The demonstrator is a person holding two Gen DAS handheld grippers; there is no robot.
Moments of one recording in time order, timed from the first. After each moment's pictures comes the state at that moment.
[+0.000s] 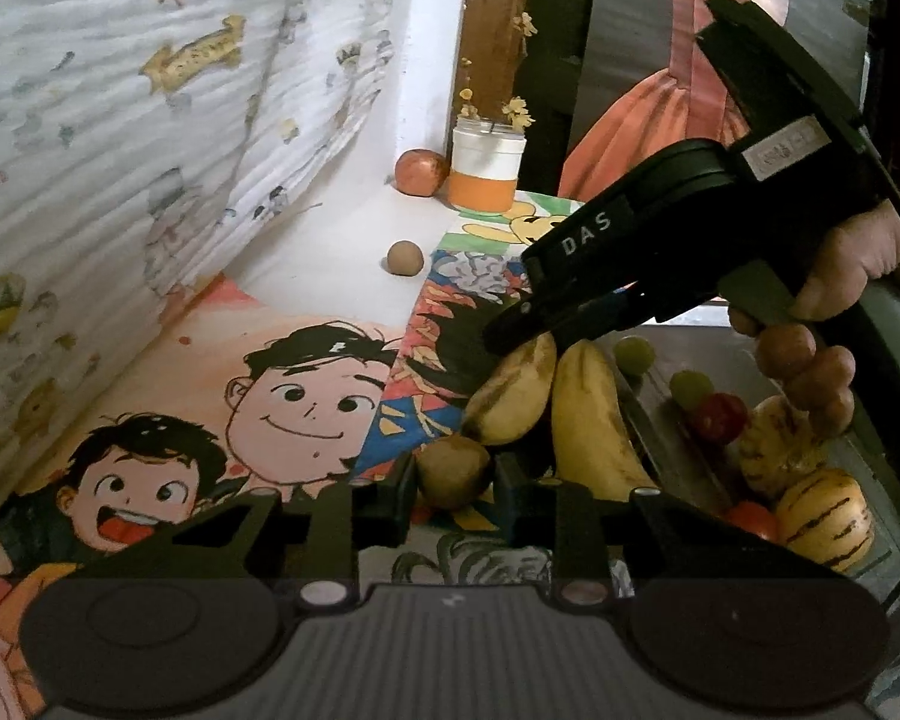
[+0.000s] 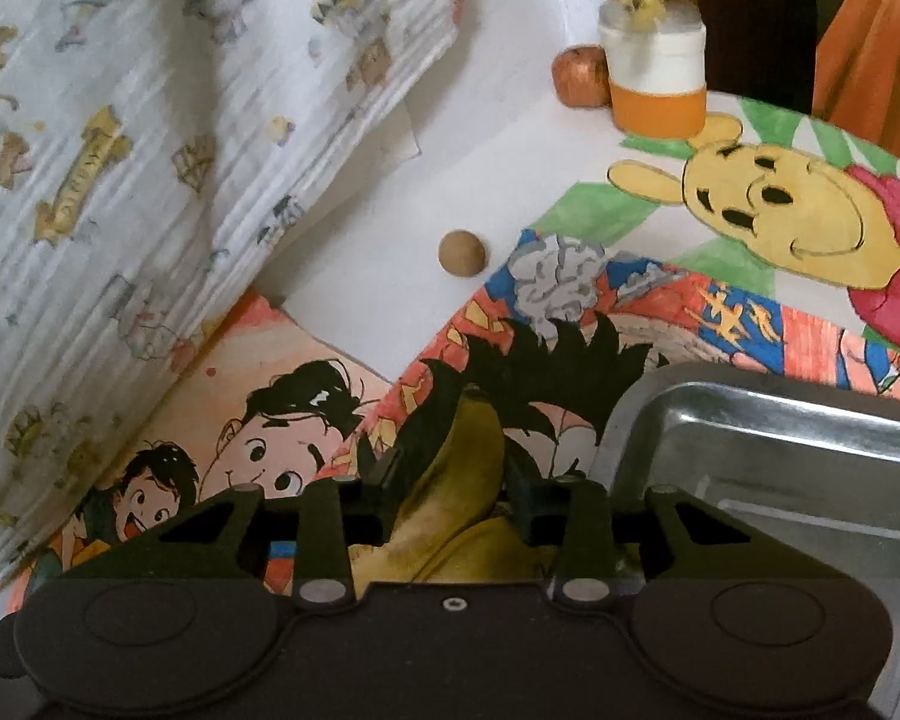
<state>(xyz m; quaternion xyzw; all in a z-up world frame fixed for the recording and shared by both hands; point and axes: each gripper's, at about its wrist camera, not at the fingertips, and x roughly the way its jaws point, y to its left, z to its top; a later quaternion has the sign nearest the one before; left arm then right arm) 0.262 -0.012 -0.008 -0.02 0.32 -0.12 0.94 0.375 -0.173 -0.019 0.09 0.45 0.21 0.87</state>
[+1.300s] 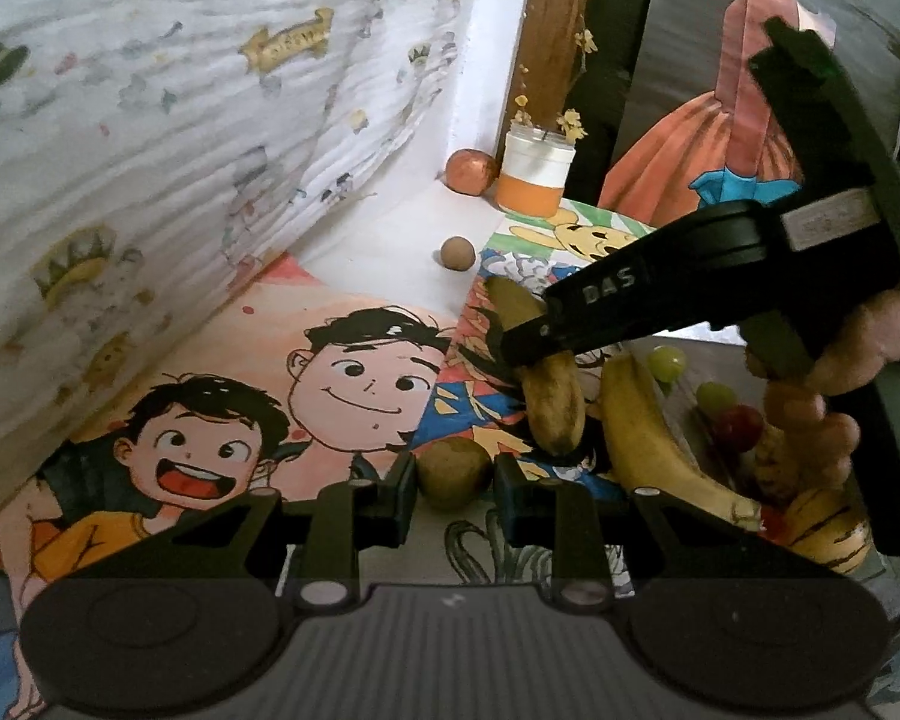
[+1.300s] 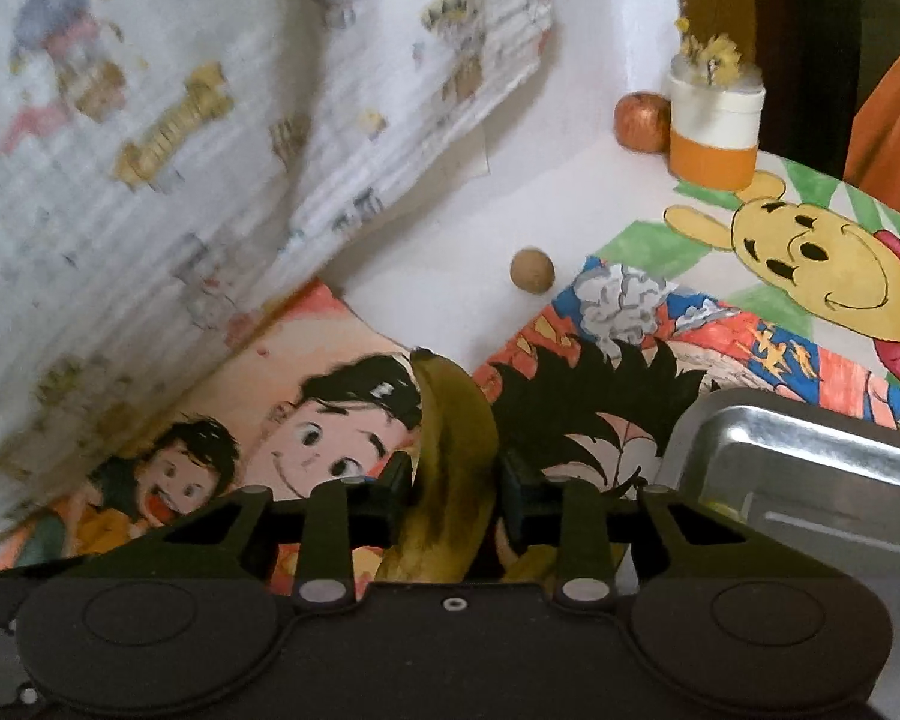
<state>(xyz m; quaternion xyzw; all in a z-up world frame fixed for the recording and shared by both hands) 0.248 0.008 -0.001 -0.05 0.33 -0.08 0.94 0.345 -0.155 -0.006 0.07 0.40 0.23 0.88</state>
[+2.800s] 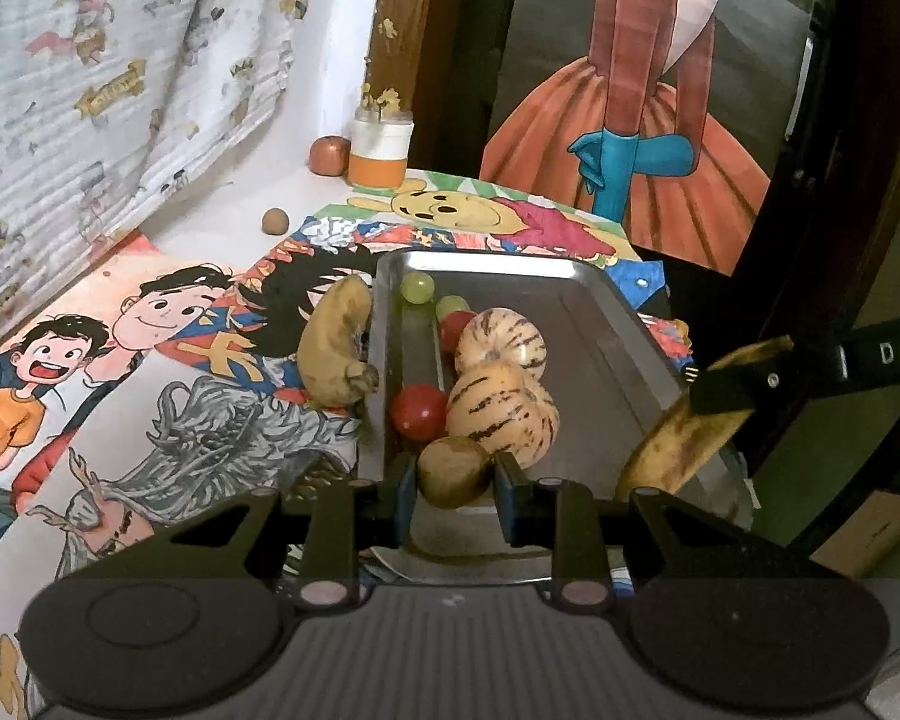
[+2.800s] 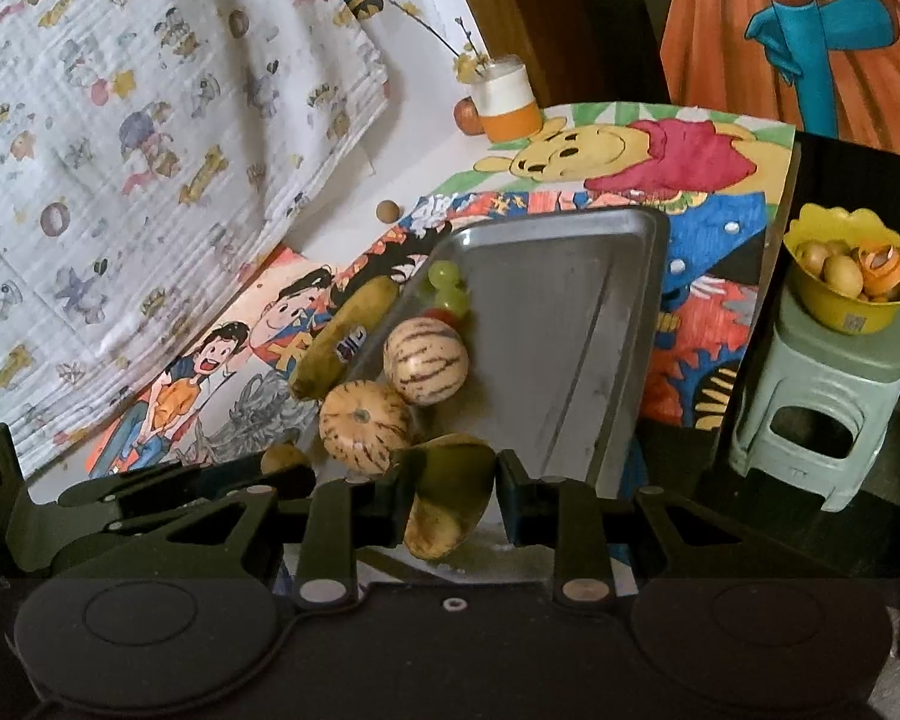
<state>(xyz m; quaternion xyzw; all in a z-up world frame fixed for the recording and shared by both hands) 0.149 -0.127 0.018 -0.03 0.34 -0.12 0.93 0.156 -0.365 -0.008 0.16 0.41 0.21 0.87</state>
